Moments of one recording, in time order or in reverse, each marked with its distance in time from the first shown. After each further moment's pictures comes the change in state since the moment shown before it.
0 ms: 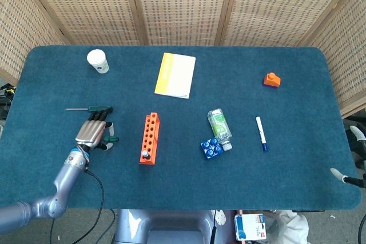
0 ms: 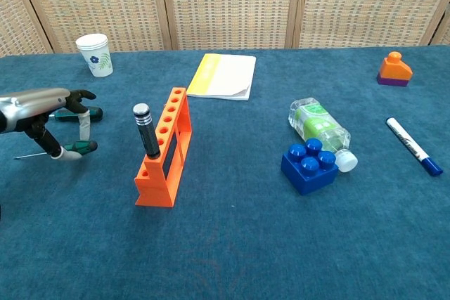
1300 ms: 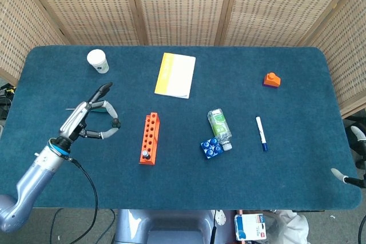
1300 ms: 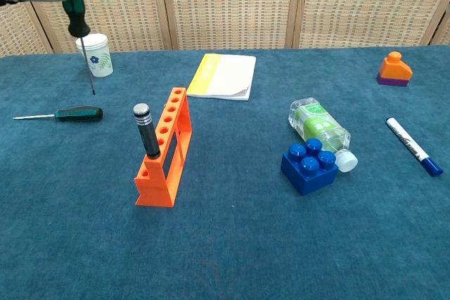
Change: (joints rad) left arm 0.109 0.371 -0.163 -0.350 0.510 0.051 -1.159; right arm -0.003 -0.001 0.002 -0.002 0.004 0.006 -0.009
